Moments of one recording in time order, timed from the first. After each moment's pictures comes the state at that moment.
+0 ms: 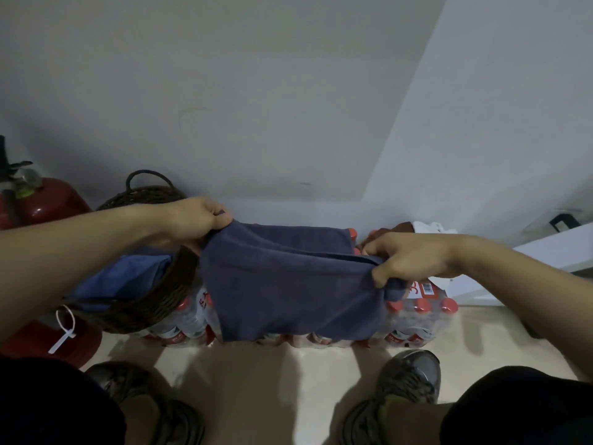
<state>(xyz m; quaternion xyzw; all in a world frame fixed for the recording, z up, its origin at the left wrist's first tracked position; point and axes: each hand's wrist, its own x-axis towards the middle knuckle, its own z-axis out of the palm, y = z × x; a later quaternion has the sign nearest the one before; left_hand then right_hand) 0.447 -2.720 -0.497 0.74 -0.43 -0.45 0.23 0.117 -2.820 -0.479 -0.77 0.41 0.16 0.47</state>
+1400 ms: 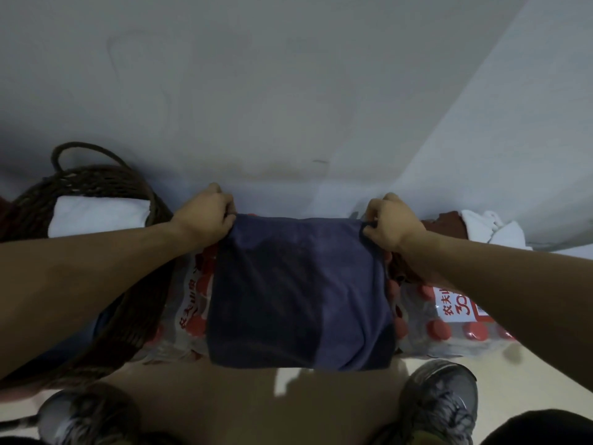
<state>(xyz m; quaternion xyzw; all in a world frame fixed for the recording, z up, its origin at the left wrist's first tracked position) 0.512 -2.842 -0.658 0.77 -0.61 -0.15 0.11 0.193 -2.971 -0.656 -0.82 0.54 0.02 0.18</state>
